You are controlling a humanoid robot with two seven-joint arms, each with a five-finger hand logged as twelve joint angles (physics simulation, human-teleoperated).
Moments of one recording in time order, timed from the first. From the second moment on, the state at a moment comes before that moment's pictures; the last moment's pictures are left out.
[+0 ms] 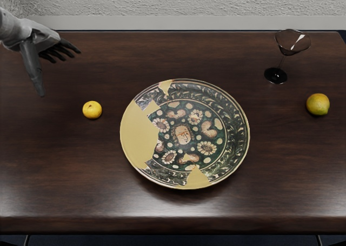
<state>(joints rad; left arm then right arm) -1.96 0.68 0.72 -1.11 0.17 -0.61 0.27 -0.02 0.00 0.06 0.28 -0.15 -0.18 -0.19</state>
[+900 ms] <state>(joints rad) -2.04 0.26 1.14 -1.09 -0.07 -0.59 0.12 -0.02 0.00 0.06 0.28 -0.15 -0.18 -0.19</state>
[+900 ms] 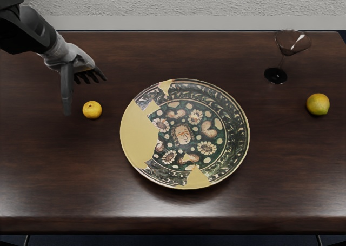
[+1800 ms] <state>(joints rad) -1.85 0.11 1.21 -1.28 -0.13 0.27 0.05 -0.02 0.00 0.06 0.28 -0.15 -0.18 -0.19</state>
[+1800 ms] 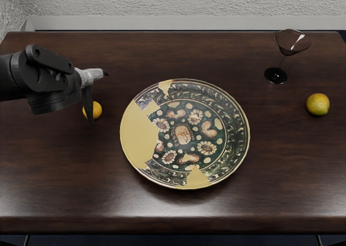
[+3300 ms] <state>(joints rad) -1.68 0.09 1.20 -1.25 -0.16 0.51 0.04 -0.02 0.00 0.06 0.28 -0.15 -0.18 -0.19</state>
